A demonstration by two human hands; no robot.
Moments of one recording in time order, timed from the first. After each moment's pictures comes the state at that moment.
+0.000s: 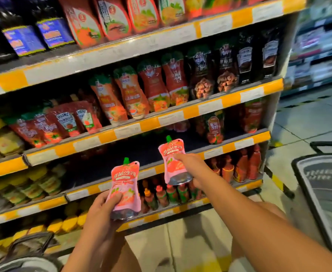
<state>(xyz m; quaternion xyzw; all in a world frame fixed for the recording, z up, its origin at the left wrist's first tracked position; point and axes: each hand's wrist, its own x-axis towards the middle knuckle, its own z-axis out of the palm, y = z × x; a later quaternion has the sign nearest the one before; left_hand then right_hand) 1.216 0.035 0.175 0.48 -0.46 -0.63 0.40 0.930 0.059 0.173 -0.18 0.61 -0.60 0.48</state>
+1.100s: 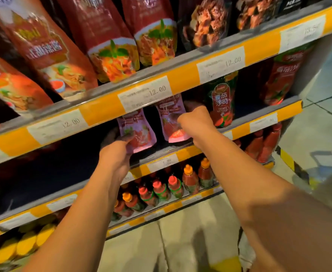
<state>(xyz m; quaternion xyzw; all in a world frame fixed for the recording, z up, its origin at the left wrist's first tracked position) 0.985 -0.181 0.107 0.47 -0.43 -0.66 0.40 0.794 -0.072 0.128 -0.22 0.67 -0.62 0.35</state>
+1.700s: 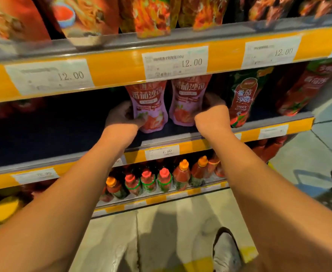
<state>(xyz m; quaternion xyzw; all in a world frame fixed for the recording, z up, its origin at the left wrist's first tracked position) 0.978 -0.196 0.086 0.45 -0.67 -0.50 0.32 0.789 -0.089 0.096 -0.31 0.79 -0.50 0.16</state>
